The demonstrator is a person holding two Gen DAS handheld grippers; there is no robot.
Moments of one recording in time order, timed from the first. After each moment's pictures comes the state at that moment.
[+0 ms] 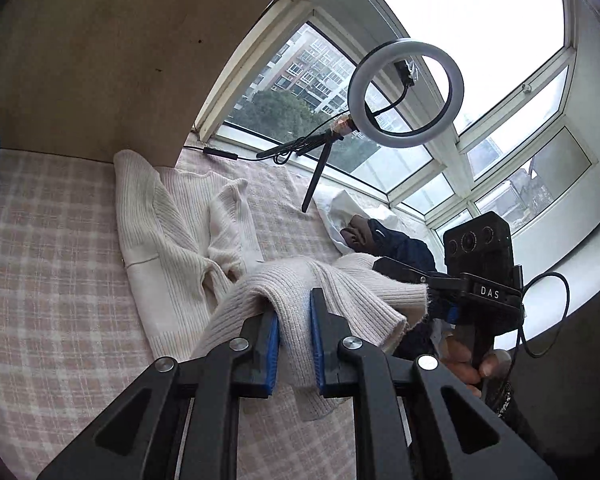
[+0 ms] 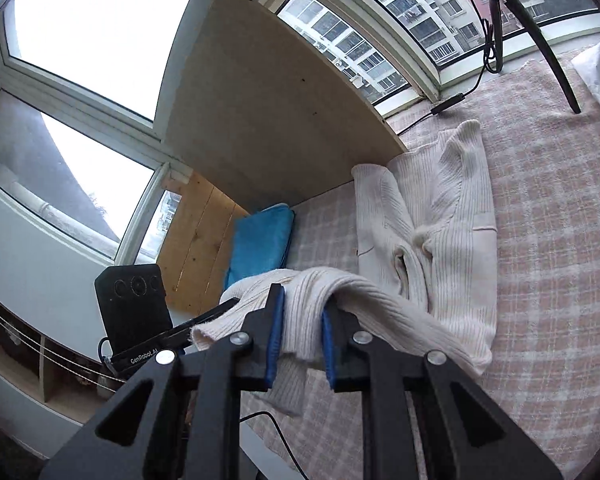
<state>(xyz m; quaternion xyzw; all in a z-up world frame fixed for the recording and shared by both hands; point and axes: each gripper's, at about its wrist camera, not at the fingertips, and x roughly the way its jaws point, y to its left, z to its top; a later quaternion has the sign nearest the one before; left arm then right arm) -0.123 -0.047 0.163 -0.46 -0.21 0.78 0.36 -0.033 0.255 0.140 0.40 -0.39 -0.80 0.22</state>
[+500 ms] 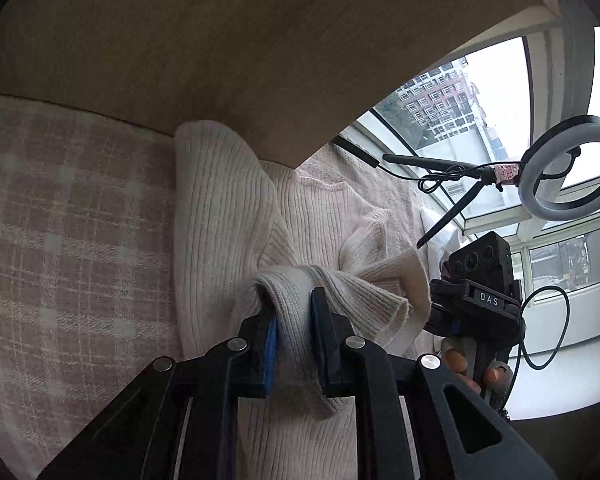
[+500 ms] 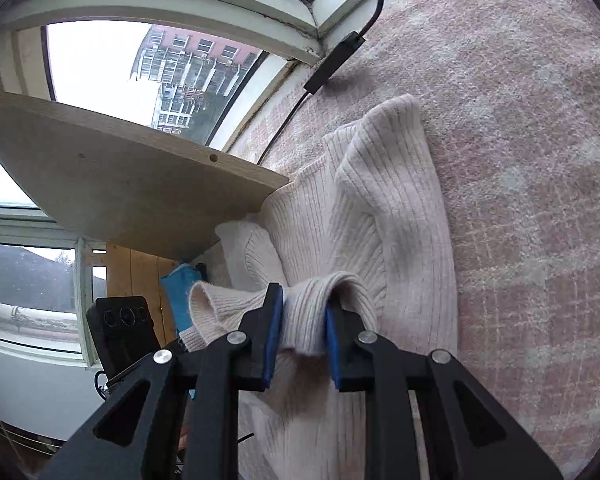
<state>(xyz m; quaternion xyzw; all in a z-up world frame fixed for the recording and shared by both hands) -0.283 -0.035 0.020 -0.59 -0.28 0.70 0.27 -0.204 0.307 -0.018 0.51 -0.51 -0.67 0.18</state>
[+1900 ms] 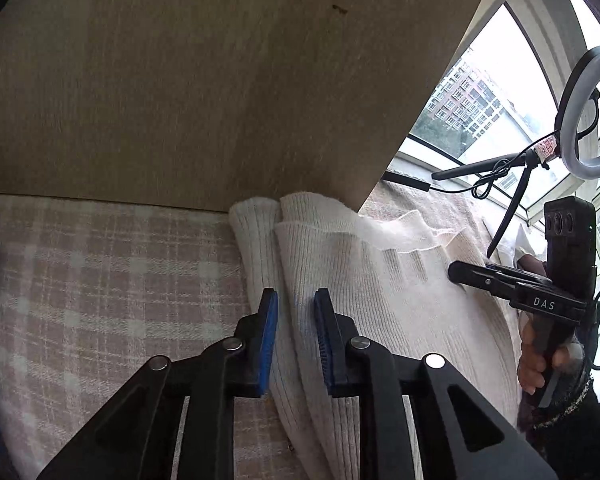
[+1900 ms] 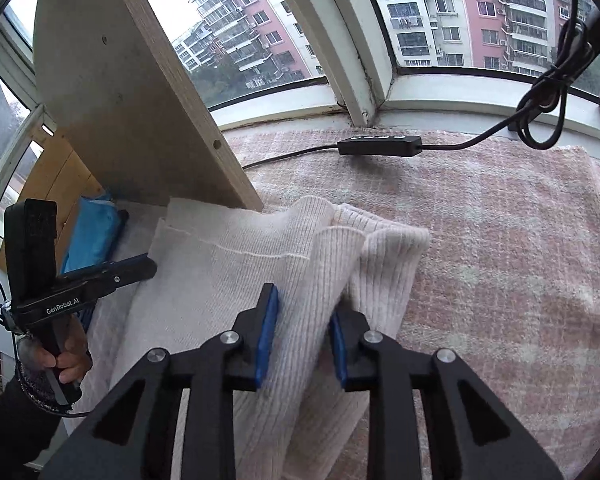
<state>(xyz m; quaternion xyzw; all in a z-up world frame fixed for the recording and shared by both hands) -0.269 0.000 0.039 -0.49 -0.12 0.84 0.19 -0.218 0.291 0.035 0.48 -0.15 -0.85 0.13</state>
